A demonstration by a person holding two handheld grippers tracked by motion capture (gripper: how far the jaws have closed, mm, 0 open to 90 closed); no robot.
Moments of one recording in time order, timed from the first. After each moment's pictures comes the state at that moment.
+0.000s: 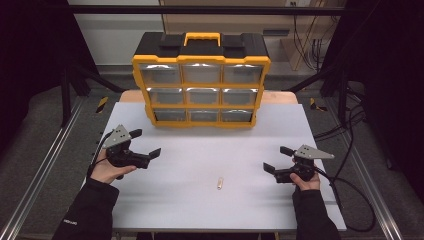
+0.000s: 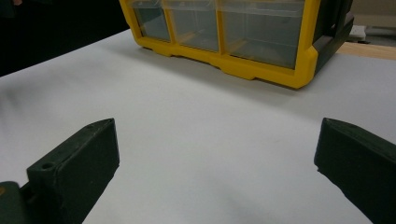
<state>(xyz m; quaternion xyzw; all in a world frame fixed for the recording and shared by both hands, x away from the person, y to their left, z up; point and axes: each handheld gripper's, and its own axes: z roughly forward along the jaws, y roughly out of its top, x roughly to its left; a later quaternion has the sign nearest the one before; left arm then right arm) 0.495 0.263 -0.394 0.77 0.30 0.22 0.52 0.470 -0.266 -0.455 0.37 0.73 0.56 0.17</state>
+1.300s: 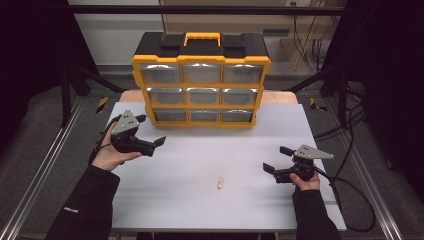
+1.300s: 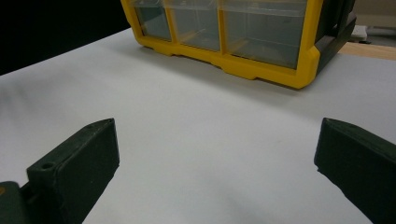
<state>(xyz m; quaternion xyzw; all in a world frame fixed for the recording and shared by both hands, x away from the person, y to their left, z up) 0.514 0.243 -0.357 0.79 0.26 0.26 0.48 0.471 -0.265 -0.454 0.36 0.73 0.55 0.17</state>
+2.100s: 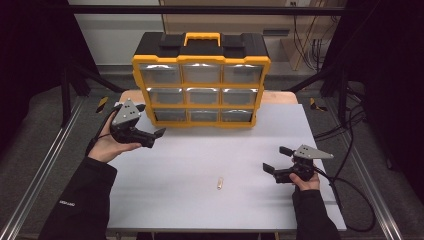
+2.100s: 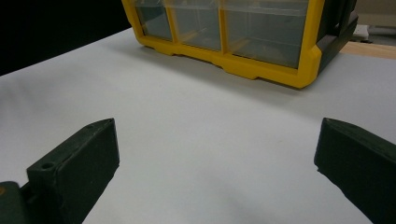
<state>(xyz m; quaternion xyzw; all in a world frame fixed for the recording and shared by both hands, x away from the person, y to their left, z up) 0.522 0.236 -0.325 0.80 0.24 0.29 0.46 0.471 -0.265 -0.455 0.36 0.73 0.55 0.17</state>
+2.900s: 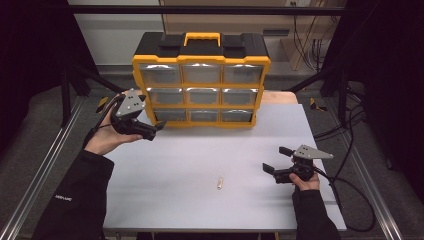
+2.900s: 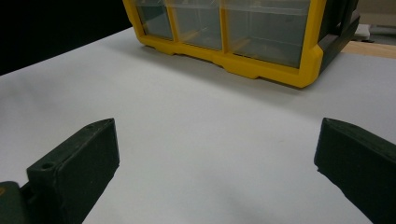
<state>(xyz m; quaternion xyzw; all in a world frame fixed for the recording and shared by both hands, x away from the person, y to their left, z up) 0.529 0.228 -0.301 0.82 0.21 0.32 0.42 0.471 -0.265 -0.455 0.36 0.73 0.55 0.17</state>
